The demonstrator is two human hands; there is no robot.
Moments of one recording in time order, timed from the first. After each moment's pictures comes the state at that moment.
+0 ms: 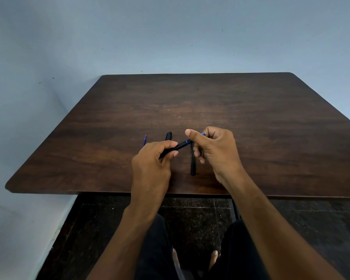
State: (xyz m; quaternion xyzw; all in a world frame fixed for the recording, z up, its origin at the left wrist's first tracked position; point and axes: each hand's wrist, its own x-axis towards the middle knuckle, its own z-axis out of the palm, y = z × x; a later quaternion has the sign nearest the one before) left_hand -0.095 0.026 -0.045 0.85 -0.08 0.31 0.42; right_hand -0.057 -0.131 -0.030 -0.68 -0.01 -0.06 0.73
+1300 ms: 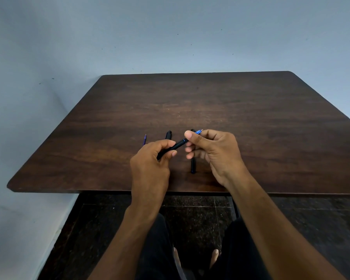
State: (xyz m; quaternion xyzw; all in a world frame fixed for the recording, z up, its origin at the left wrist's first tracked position) left_hand -0.101 0.025 -0.045 0.84 -0.04 0.31 0.45; right_hand -0.064 -0.134 -0.033 -0.60 -0.02 0.01 0.80
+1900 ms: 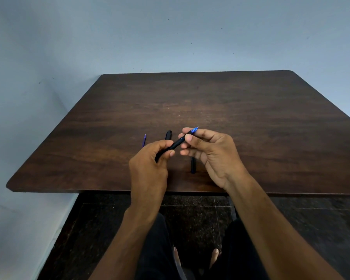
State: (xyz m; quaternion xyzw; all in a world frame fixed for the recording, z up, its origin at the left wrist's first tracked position) left_hand -0.102 0.026 -0.047 0.83 -0.03 0.29 0.47; right_hand -0.065 -0.131 -0.038 -0.53 -0.04 0.04 0.85
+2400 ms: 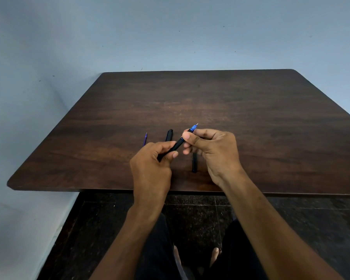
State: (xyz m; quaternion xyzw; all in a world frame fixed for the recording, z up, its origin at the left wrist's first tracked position) left_hand -0.105 0.022 -0.042 0.84 -0.01 0.28 0.47; right_hand -0.060 -0.121 -0.041 -0.58 -0.02 -0.03 0.81
